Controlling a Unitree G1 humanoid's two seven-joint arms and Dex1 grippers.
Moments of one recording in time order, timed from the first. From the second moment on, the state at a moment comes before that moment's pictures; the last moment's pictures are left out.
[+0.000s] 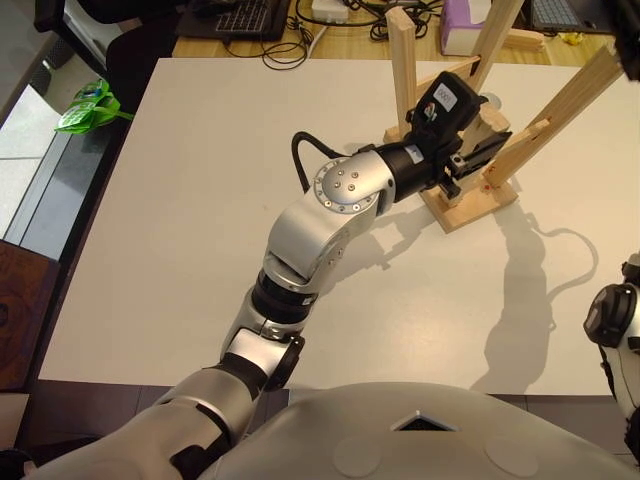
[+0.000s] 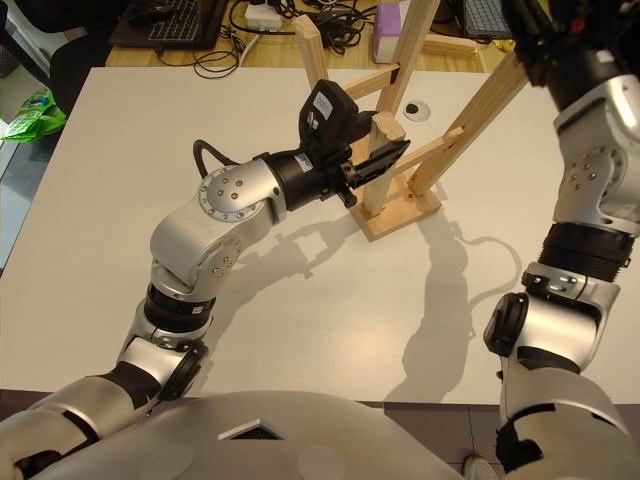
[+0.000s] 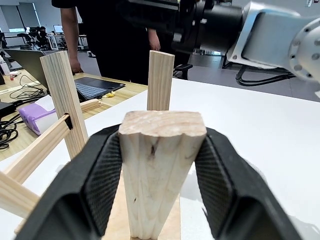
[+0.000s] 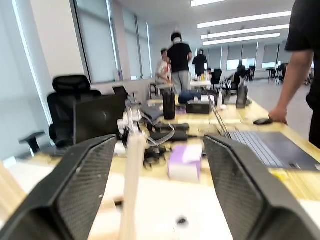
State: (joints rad) left arm -0.51 0.00 -0.38 -0.33 -0.27 0.78 -0.35; right arm -0.57 -0.58 -0.27 0.28 0.42 0.45 0.49
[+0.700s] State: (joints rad) left arm -0.49 -0.01 -0.38 -0.34 -0.27 0.79 -0.33; right arm -0.44 -0.60 -0.15 0.24 0.31 0.43 0.52
